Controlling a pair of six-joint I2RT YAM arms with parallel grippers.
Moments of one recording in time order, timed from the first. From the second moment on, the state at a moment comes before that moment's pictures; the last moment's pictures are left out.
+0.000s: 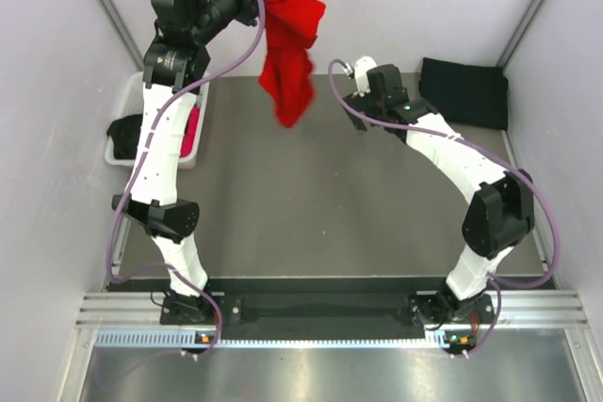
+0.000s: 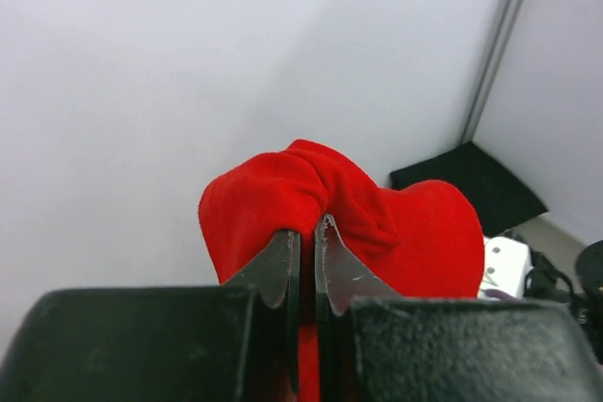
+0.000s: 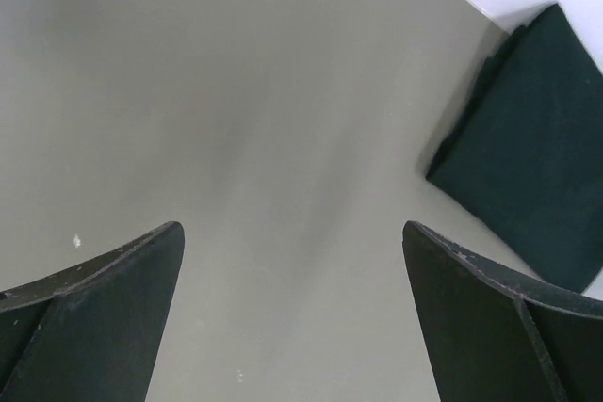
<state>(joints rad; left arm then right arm) -0.27 1.87 2.47 -0.45 0.37 -0.03 0.49 1.73 1.56 -0.46 0.27 -0.26</state>
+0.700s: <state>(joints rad) -0.22 1.76 1.47 -0.41 0.11 0.04 0.51 1.38 1.07 -0.42 -0.04 -0.67</state>
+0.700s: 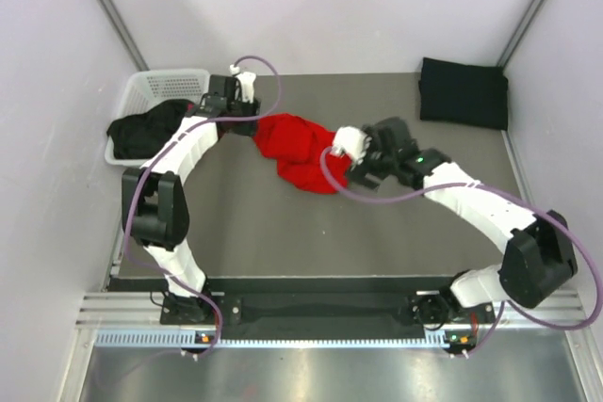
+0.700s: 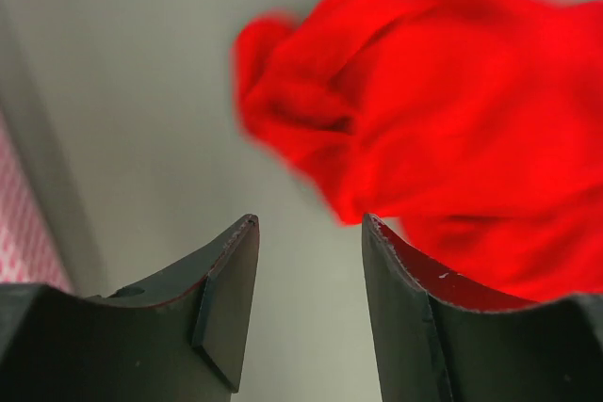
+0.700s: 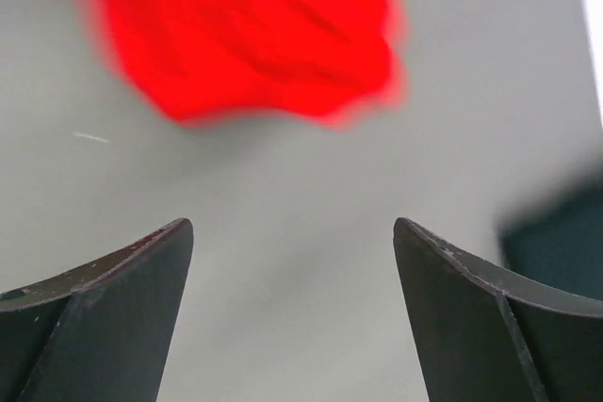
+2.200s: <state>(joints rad) -0.08 1.63 1.44 -0.38 0.07 0.06 0.71 1.42 1.74 -0.28 -0.07 -1.13</state>
